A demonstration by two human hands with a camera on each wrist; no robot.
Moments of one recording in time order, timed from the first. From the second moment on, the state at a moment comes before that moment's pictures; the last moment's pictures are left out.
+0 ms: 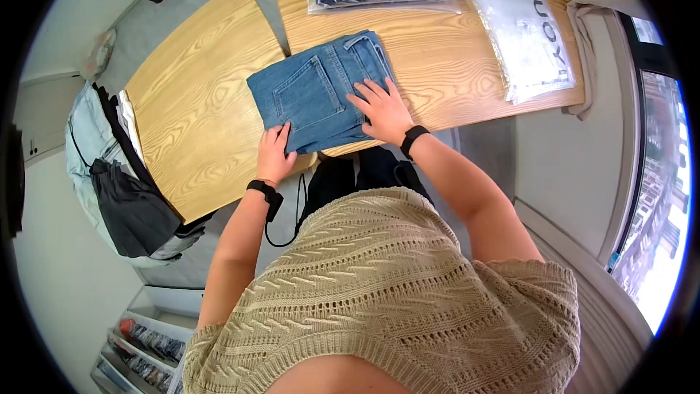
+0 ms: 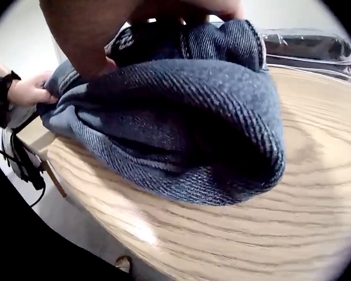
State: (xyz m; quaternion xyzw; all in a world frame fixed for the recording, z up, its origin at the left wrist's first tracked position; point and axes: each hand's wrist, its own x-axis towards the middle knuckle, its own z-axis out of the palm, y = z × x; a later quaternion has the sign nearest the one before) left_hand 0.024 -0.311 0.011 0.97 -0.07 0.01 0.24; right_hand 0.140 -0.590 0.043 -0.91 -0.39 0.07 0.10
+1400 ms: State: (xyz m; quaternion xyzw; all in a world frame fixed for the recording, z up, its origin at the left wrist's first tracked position) left_hand 0.072 -0.344 0.025 0.96 -0.19 -0.16 0.12; right_hand 0.160 -0.613 0.035 -0.91 -0.31 0.18 0.20
